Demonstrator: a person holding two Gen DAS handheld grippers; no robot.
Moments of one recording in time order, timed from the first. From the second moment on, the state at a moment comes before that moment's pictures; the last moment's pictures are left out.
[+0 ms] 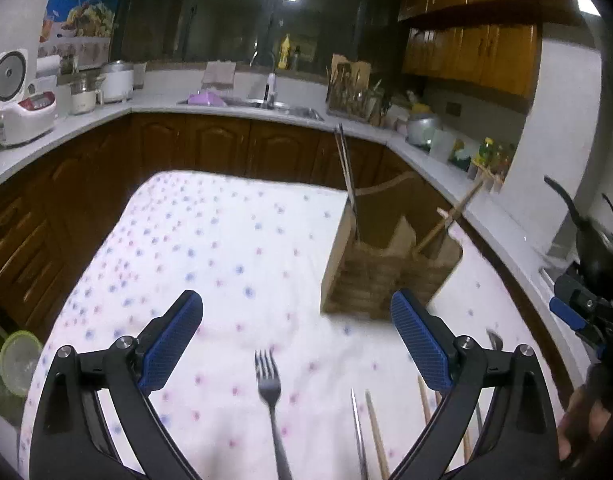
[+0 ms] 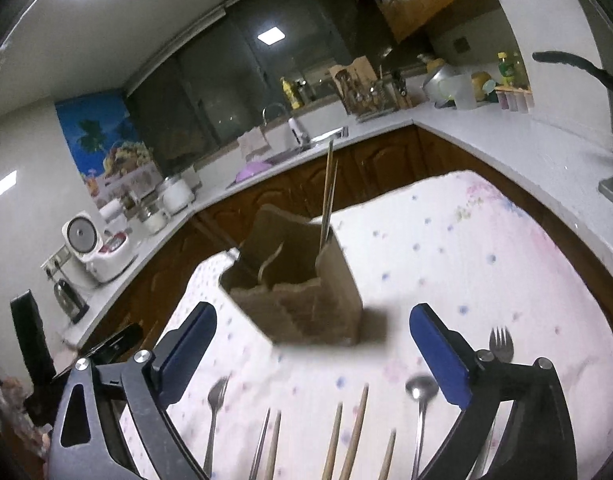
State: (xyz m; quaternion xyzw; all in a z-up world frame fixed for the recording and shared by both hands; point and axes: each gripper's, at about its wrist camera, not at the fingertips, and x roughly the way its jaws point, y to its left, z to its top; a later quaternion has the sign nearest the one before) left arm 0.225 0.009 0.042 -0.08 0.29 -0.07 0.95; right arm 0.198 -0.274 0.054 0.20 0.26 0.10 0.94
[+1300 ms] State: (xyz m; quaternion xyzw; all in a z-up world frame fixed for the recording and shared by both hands) left arm 0.163 -0.009 -0.021 -0.04 0.39 -0.09 0.92; right arm 0.117 -0.252 -0.015 0.16 0.34 0.10 0.92
